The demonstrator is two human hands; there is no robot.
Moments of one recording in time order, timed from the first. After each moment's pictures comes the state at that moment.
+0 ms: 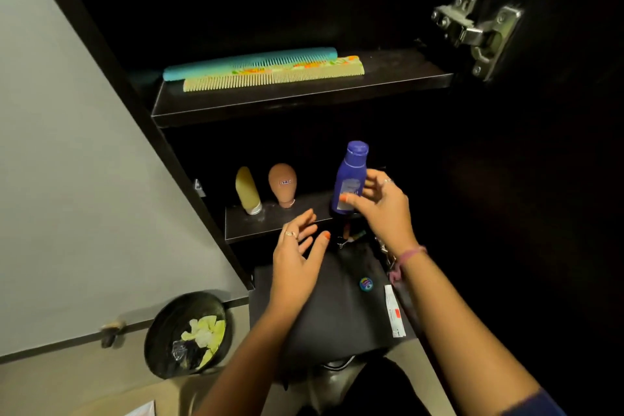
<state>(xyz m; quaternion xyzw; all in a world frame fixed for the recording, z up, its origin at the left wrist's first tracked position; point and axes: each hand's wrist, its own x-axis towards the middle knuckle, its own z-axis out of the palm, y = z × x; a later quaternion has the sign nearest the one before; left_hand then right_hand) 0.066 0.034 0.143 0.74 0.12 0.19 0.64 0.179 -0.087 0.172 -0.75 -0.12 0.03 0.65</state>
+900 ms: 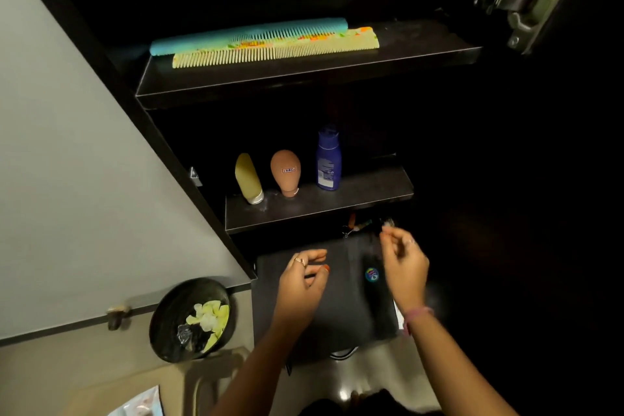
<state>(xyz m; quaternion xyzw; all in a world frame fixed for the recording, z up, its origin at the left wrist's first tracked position) 0.048 0.035 0.079 0.77 0.20 0.07 0.60 0.137 -0.116 0.059 -0.81 0.04 -0.07 0.59</state>
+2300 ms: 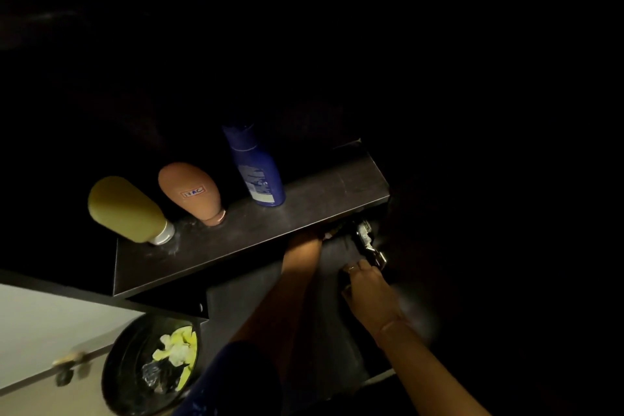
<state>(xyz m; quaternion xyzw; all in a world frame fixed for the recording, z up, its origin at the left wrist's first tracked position) 0.223 0.014 -0.029 0.92 0.15 -0.11 0.34 0.184 -0.122 -0.063 -0.96 -0.12 0.14 0.19</state>
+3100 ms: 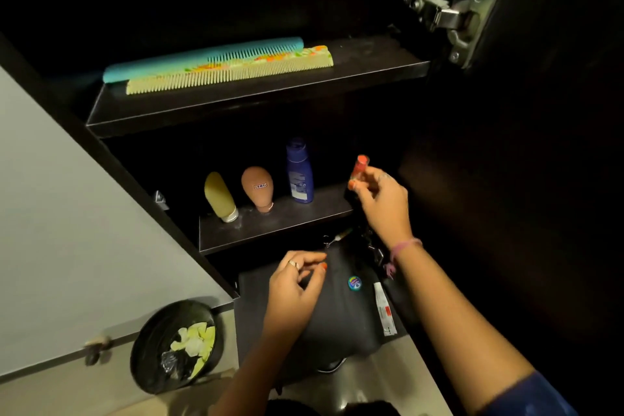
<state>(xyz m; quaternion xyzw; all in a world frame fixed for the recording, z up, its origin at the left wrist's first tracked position) 0.060 0.017 0.115 0.82 0.10 0.16 0.54 0.216 -0.108 0.146 -0.84 -0.08 -0.09 0.52</state>
